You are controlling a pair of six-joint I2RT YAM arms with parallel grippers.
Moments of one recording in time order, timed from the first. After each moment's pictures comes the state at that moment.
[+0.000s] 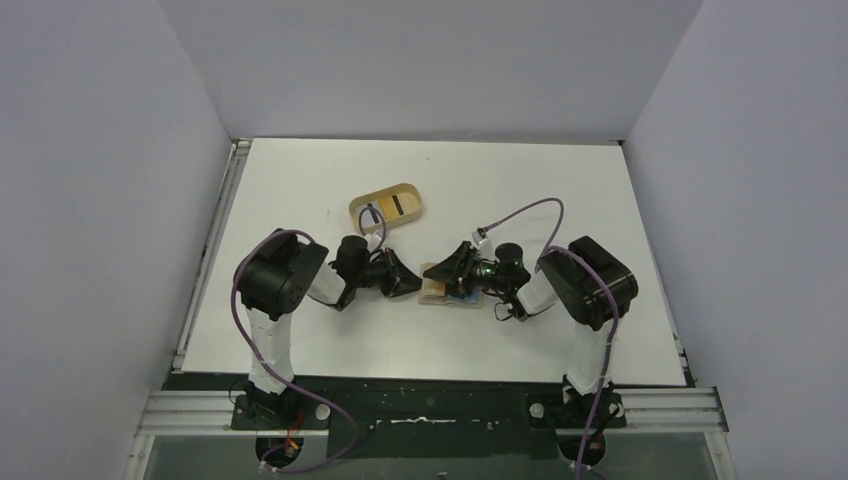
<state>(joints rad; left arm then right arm) -0.46 2.04 0.65 0.87 0.71 -1.16 0.48 1.96 0.52 1.15 -0.68 1.29</state>
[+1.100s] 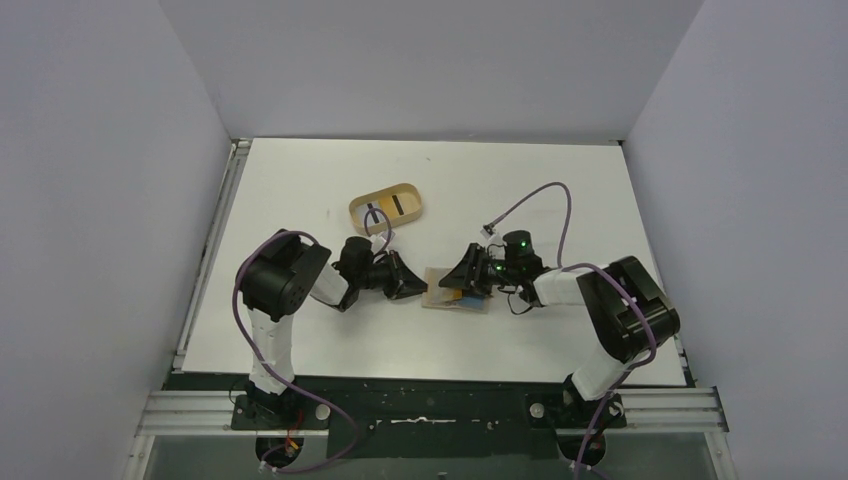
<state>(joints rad) -0.49 2.04 0.65 0.86 0.72 -1.14 0.41 1.66 0.58 0.44 -0.72 0.89</state>
